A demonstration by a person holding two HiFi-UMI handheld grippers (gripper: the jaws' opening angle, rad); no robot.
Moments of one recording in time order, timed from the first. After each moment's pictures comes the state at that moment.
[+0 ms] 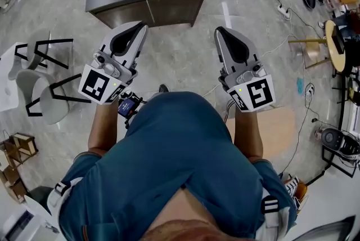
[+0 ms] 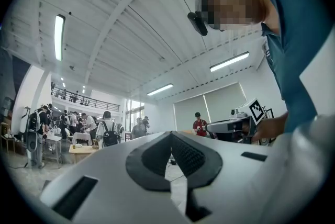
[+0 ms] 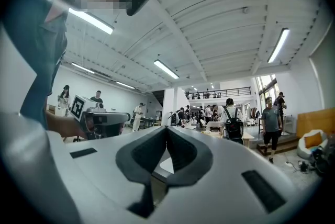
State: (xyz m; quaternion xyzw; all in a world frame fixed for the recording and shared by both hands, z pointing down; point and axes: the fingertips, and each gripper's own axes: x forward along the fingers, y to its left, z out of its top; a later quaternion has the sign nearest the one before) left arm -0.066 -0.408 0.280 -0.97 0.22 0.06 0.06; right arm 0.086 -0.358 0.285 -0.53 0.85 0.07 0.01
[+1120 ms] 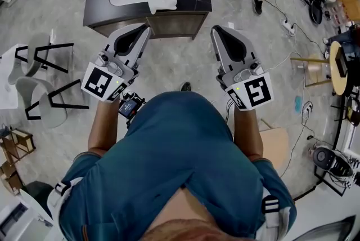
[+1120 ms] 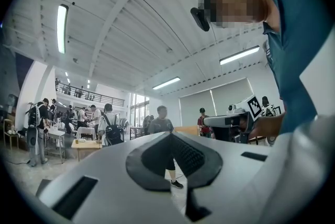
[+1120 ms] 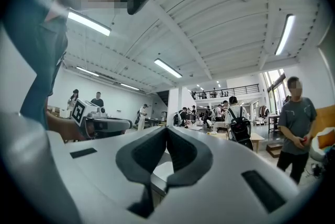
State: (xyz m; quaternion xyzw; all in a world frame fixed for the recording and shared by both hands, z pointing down) left arm -0.004 -0.541 0.301 -0.97 0.25 0.04 0.04; right arm 0.139 -0.504 0.288 -0.49 0.87 0.06 0.02
